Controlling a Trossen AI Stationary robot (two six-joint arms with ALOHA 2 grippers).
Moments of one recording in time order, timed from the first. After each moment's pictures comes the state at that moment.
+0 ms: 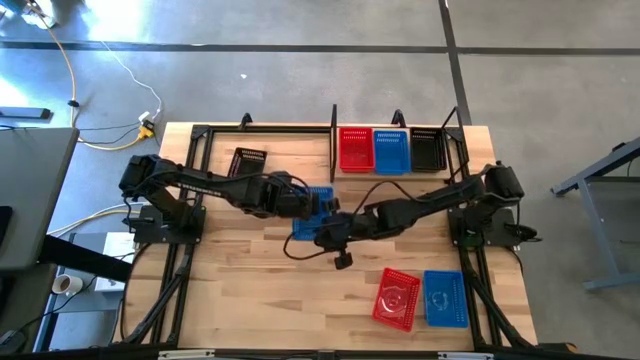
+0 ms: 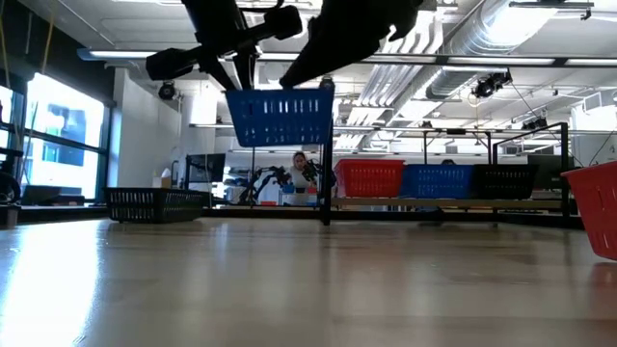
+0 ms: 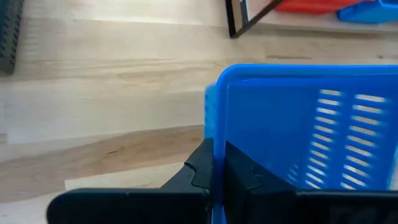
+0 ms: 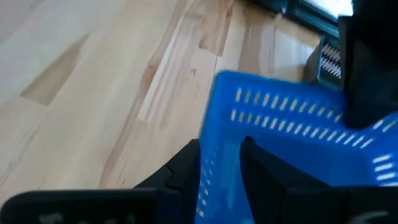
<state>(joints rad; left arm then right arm) 0.00 1.64 1.34 -0.94 -0.45 -1.57 0.21 1.75 1.30 -0.27 0.19 -0.25</state>
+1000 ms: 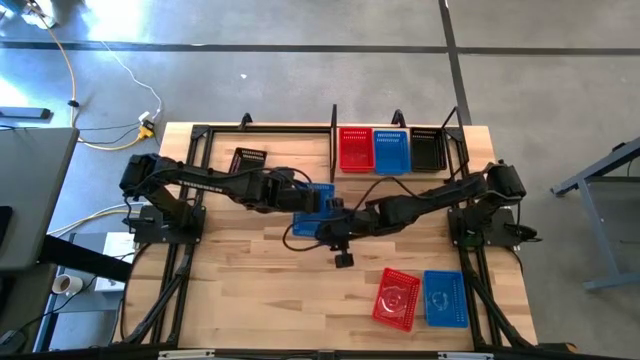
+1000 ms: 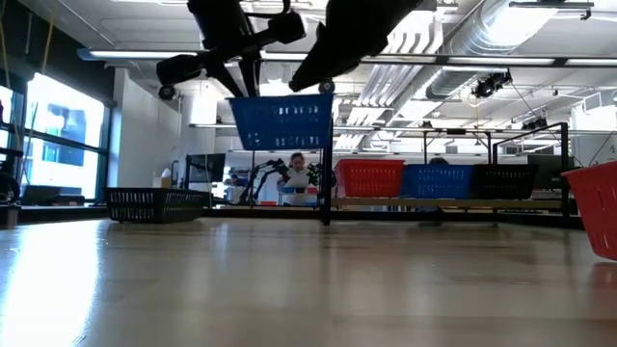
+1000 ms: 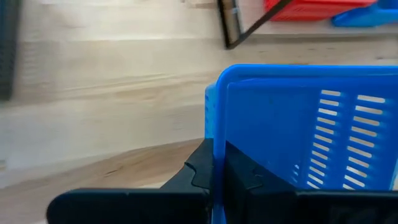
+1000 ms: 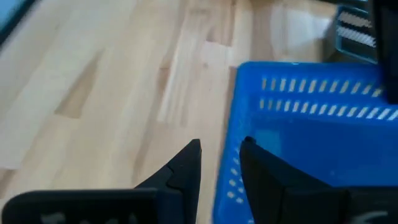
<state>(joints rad) 0.04 1.64 1.34 -0.91 -0.45 -1.47 0.20 1.73 1.30 -0.32 0.12 -0.08</state>
